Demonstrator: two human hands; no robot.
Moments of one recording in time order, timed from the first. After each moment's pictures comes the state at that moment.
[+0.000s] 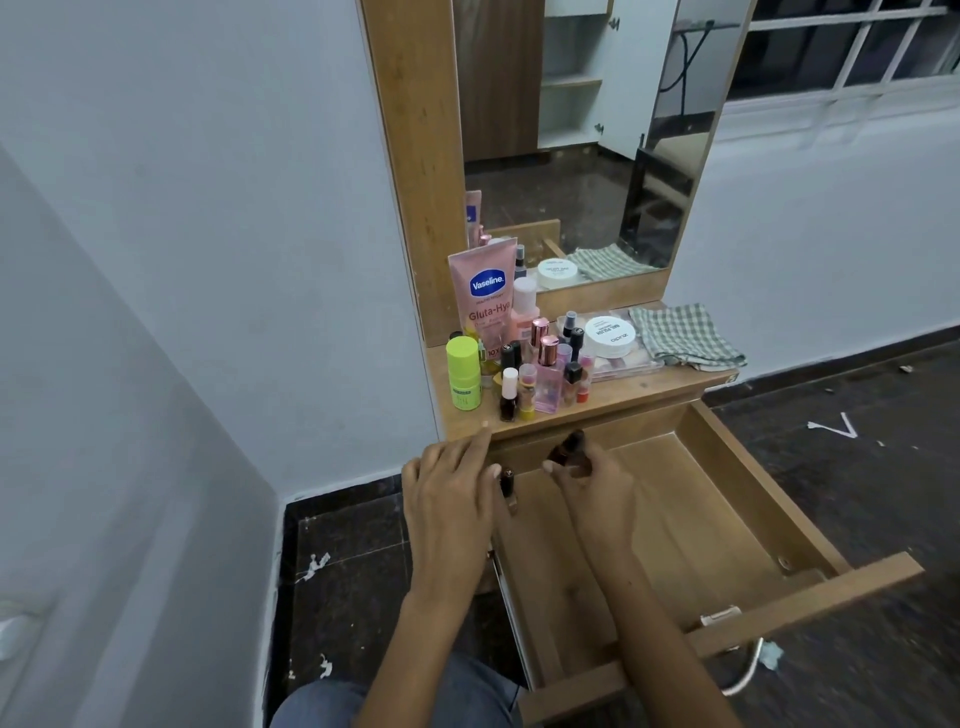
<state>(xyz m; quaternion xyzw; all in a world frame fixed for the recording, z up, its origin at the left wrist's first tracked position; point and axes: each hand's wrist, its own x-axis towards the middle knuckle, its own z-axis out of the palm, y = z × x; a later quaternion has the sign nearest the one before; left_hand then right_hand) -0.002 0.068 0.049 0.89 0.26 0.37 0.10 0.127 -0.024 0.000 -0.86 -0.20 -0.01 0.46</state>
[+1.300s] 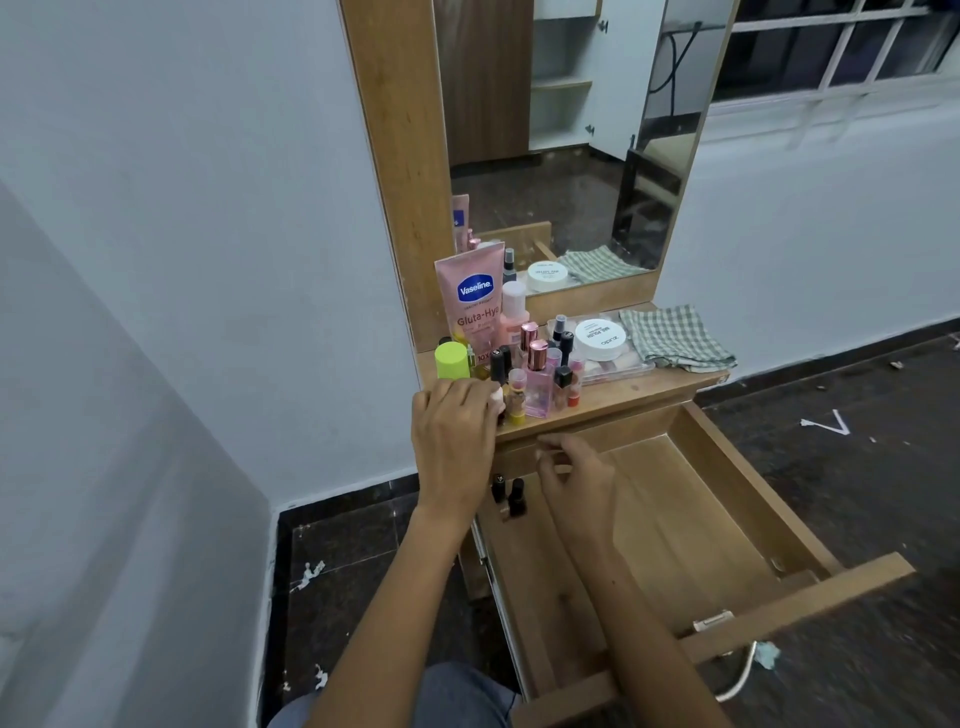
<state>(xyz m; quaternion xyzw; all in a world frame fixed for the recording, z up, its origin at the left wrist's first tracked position) 0.053 0.101 0.072 0.88 0.21 0.42 0.05 0.128 -0.011 -0.001 -0.81 -0.27 -0.09 0.52</state>
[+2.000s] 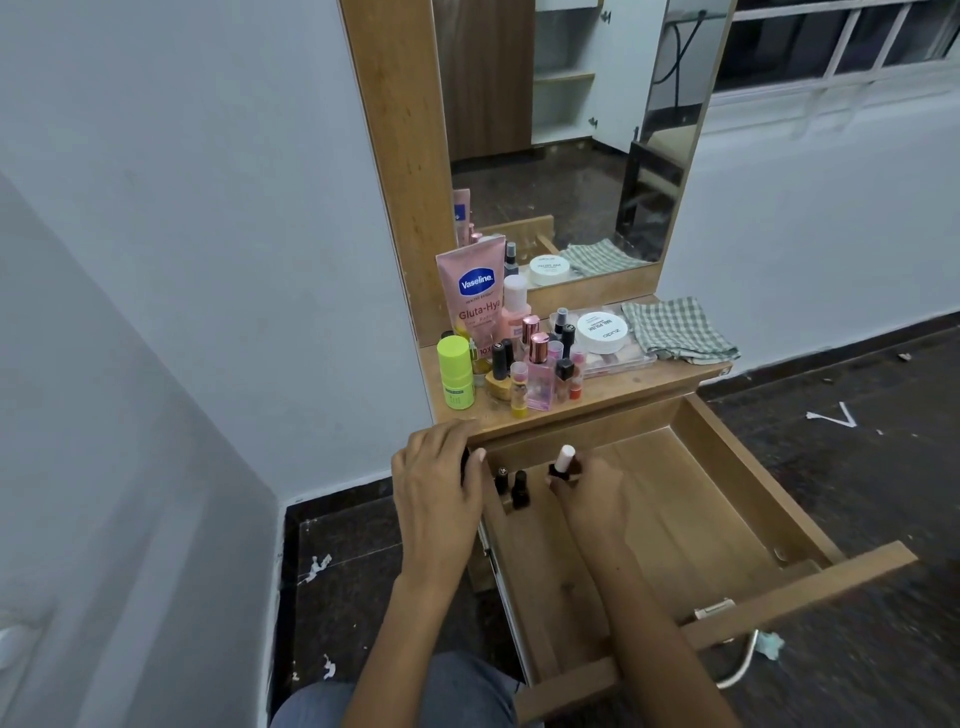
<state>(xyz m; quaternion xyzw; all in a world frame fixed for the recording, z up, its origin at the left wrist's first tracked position) 0.004 0.079 0.052 0.88 0.28 0.36 0.14 0.137 -0.023 -0.011 -0.91 -0.16 0.12 0.37</state>
